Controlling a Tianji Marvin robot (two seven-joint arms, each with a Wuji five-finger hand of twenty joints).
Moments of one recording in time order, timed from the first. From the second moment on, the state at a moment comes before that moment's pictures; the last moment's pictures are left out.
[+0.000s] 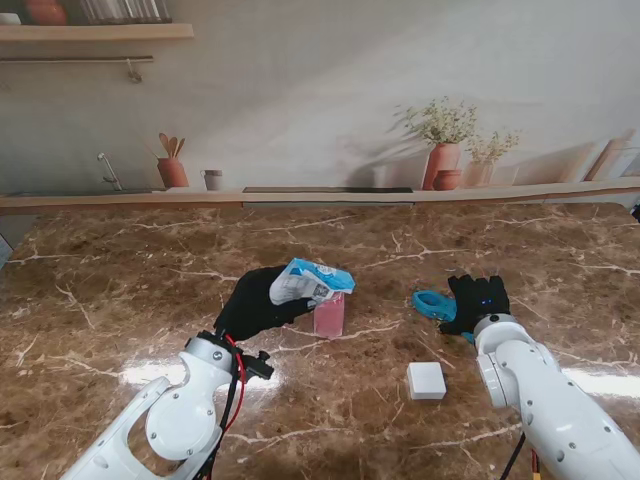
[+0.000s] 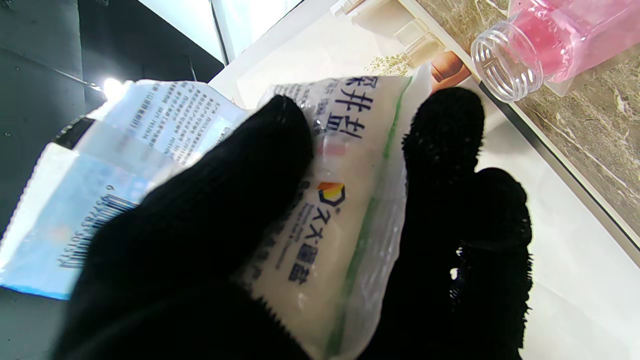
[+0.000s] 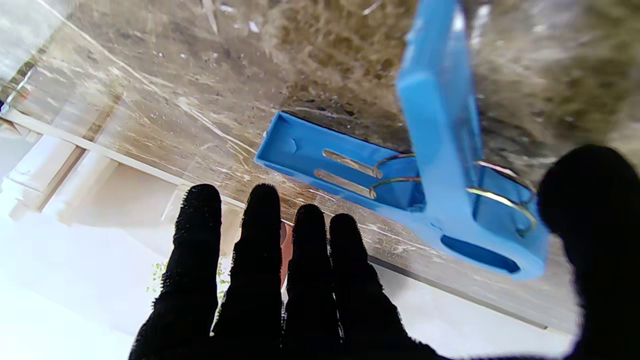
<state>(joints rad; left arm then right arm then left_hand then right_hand) 1.66 -1.19 -1.08 -1.79 0.32 -0.21 0.26 -1.44 -1.01 1.15 -1.33 -1.31 0.25 0.06 0.88 -0.66 0.83 -0.27 0.87 0.06 0.65 0.53 1.10 0.22 0.35 0.74 1.21 0.23 0.75 0.72 0.60 0.32 1.35 0.79 0.12 -0.58 0.78 -0.04 0.26 0.11 0.24 0.73 0.35 -0.02 0.39 0.48 0.47 -0.02 0.34 0.46 0.24 0.06 0.86 0.66</state>
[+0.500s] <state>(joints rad) 1.64 -1.19 -1.06 -1.78 0.31 -0.19 0.24 -1.73 -1.07 1.31 -1.76 -1.16 0.24 -0.30 0.88 -0.66 0.83 -0.27 0.87 0.06 0.65 0.53 1.10 0.22 0.35 0.74 1.21 0.23 0.75 0.72 0.60 0.32 1.35 0.79 0.12 -0.57 0.78 -0.04 0.33 0.11 0.24 0.72 0.45 -0.01 0.37 0.48 0.54 -0.01 0.36 0.45 0.28 0.06 0.80 0.65</state>
